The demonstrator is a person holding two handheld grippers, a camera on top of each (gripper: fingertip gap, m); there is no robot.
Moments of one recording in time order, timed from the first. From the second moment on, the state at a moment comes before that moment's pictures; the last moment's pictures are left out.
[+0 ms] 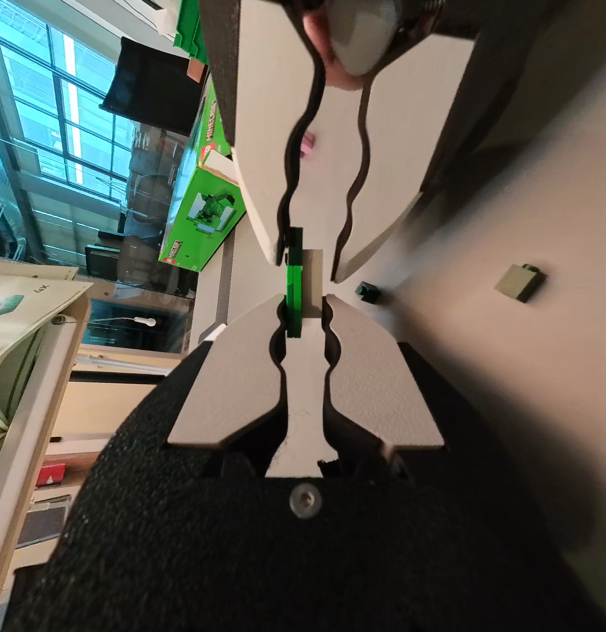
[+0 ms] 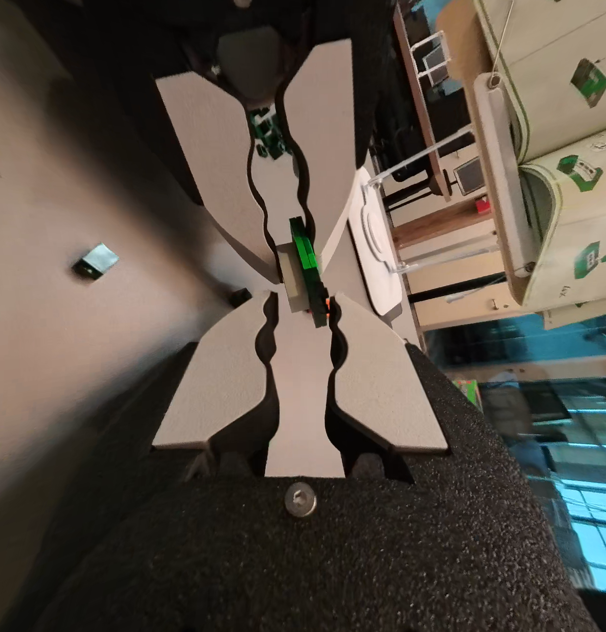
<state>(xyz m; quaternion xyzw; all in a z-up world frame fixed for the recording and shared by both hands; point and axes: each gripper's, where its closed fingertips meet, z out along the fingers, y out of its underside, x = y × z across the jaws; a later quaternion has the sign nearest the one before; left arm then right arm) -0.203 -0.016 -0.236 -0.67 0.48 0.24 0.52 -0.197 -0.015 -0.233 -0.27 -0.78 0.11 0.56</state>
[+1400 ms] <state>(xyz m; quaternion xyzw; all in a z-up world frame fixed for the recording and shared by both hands) -0.207 -0.015 -0.247 -0.66 0.51 0.26 0.48 -0.194 -0.021 -0.243 -0.26 -0.78 0.16 0.54</state>
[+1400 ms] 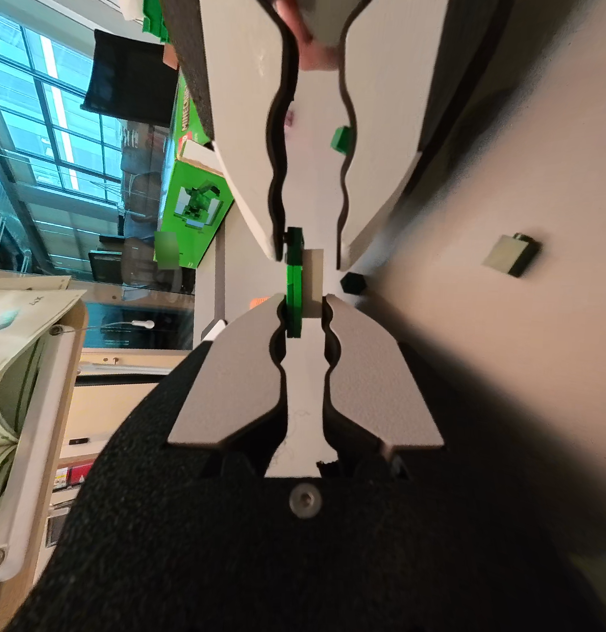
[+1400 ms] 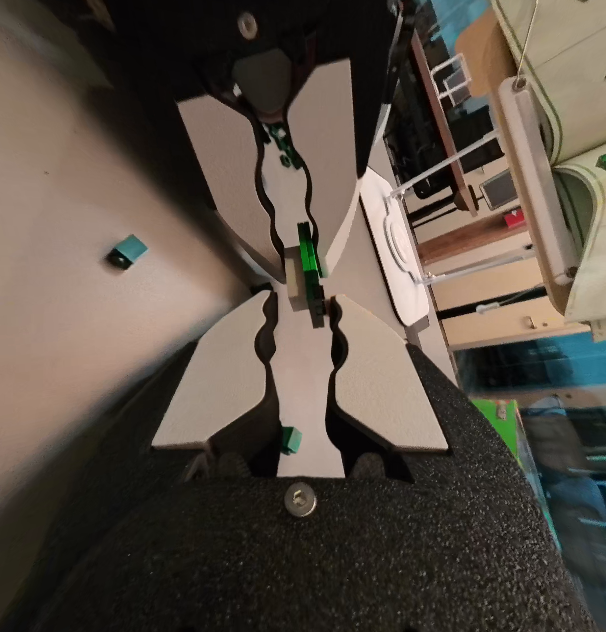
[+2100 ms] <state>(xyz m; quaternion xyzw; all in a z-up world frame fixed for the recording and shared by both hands) -0.201 -0.018 -0.252 -0.66 0.52 0.24 0.48 -0.194 -0.025 -0.249 -0.25 -0.80 0.15 0.52</state>
